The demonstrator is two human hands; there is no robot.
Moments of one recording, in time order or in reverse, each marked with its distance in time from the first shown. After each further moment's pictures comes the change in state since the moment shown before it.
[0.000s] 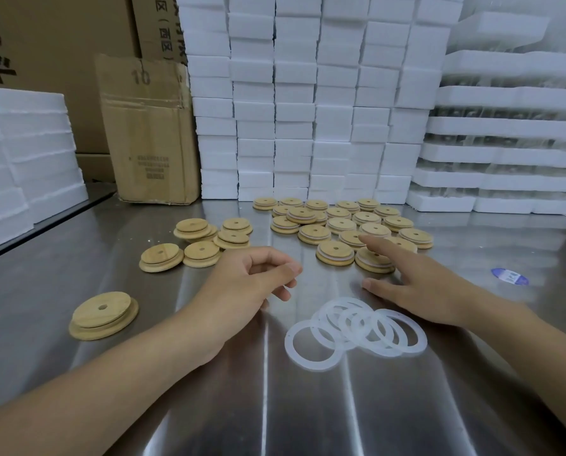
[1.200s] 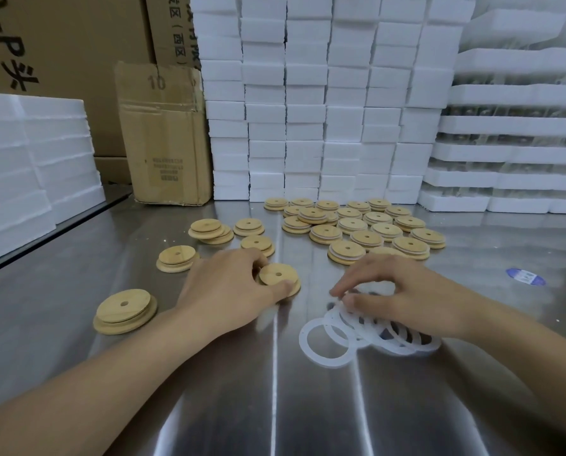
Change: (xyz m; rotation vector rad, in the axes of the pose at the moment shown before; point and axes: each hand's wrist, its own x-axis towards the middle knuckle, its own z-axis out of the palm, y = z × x) left_hand 0.005 0.002 -0.026 1.026 0.115 -0.026; right_hand -0.017 -0.064 0.000 0.250 -0.070 -0.175
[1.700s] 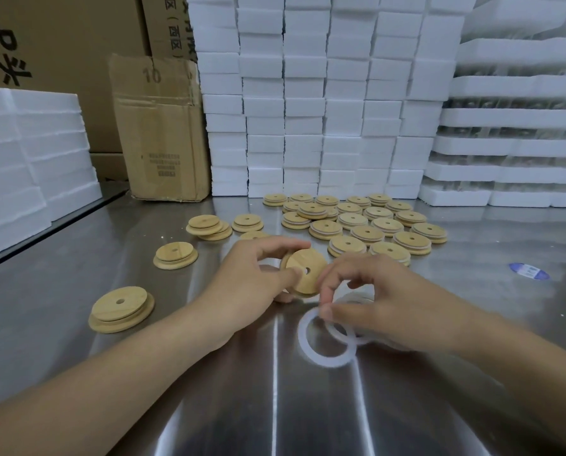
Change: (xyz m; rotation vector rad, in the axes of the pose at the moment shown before) left_hand -0.005 0.016 0.013 -1.002 -0.078 0.056; right_hand 0.001 -0.028 0.021 0.092 -0.002 -0.081
